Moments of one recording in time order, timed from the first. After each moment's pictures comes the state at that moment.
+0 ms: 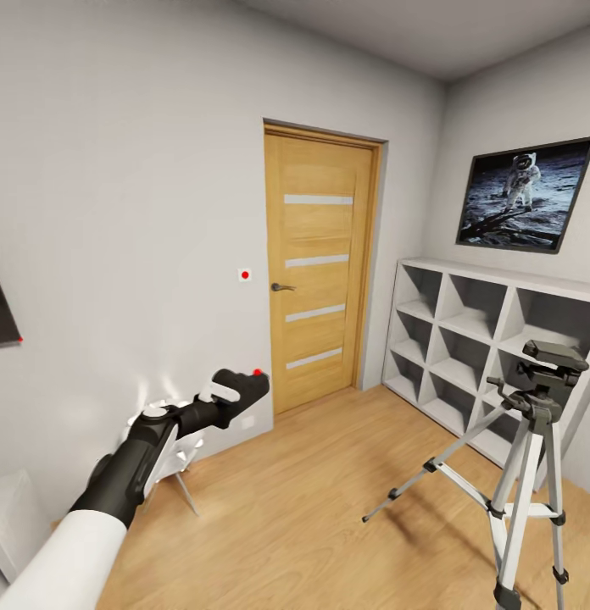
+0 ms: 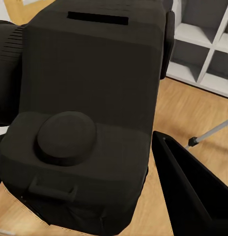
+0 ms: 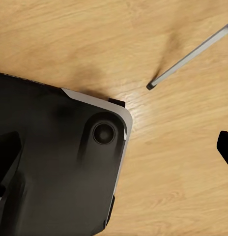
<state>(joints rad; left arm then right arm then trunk) -0.66 0.07 -0.07 -1.02 -0.10 0.46 -0.53 -0.08 -0.05 0.16 0.07 0.08 -0.34 0.05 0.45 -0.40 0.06</state>
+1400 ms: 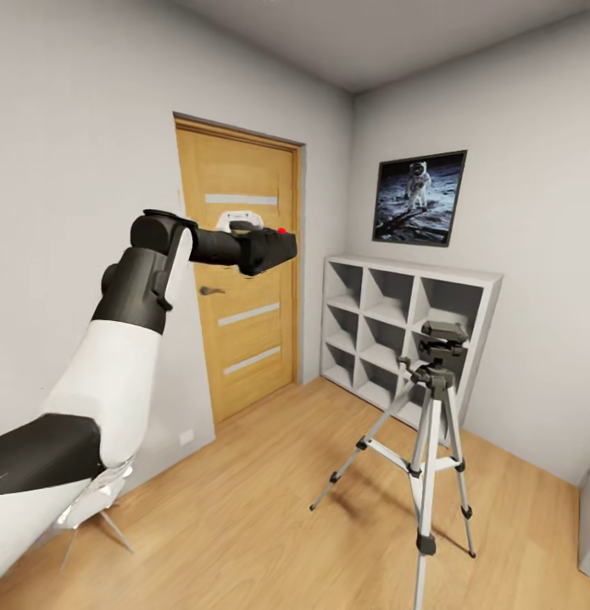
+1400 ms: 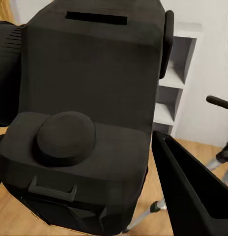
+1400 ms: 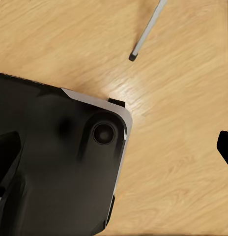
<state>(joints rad) -1.37 -0.08 -0.06 -1.02 -0.09 1.04 -0.53 -0.08 -0.05 0.16 0.07 0.08 -0.34 0.05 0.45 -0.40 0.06</state>
